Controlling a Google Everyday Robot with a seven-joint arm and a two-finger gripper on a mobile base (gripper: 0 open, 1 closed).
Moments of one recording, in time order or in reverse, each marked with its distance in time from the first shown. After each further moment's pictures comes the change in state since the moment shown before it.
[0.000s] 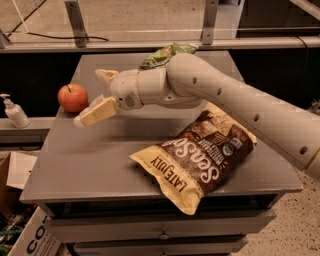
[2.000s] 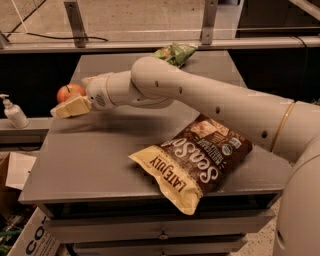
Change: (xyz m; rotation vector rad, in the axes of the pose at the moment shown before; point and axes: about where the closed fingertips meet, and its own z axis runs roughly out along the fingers) arm 0.028 -0.036 0.070 0.153 0.120 0.144
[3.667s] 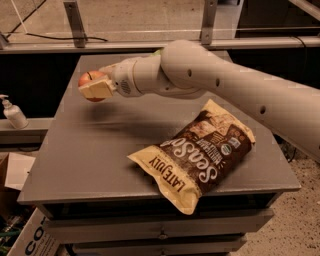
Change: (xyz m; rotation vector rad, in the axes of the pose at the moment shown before) arm -0.023 -0.019 -0.081 0.131 0.012 -0.005
